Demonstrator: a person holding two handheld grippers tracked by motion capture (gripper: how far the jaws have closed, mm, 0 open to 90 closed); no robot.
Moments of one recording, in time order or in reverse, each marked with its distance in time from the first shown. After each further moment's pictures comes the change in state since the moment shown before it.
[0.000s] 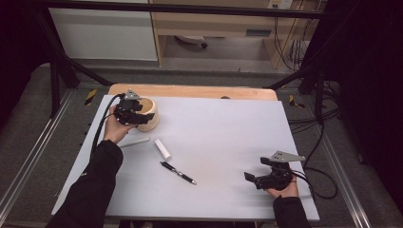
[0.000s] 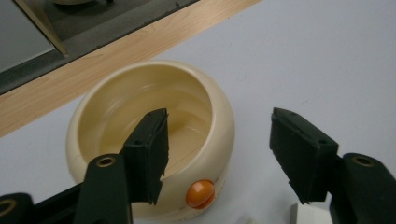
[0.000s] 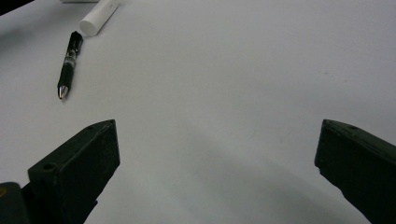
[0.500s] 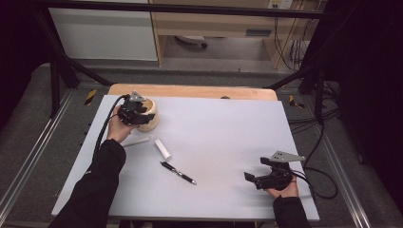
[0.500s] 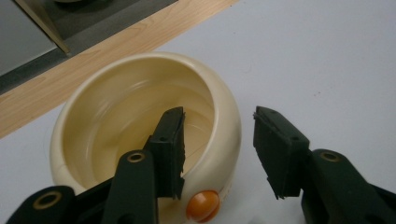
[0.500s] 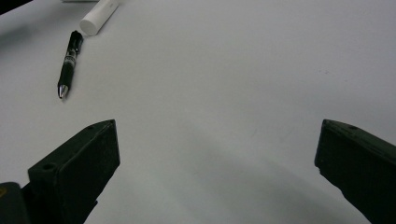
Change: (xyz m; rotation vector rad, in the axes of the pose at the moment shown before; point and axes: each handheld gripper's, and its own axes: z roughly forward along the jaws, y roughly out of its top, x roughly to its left) left arm -0.001 -0.002 0.016 0.032 0.017 0.042; right arm 0.000 0.000 0.000 0.003 0.001 0.001
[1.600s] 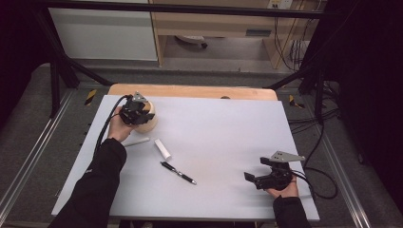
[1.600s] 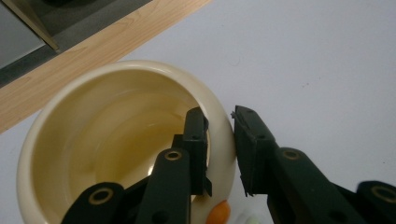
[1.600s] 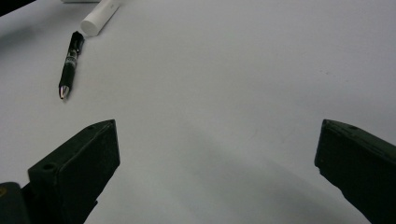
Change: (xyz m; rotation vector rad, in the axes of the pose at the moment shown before) left arm -0.005 0.003 0.000 0.037 -0.037 0.024; right arm 0.000 0.000 0.000 -0.001 0.003 0.002
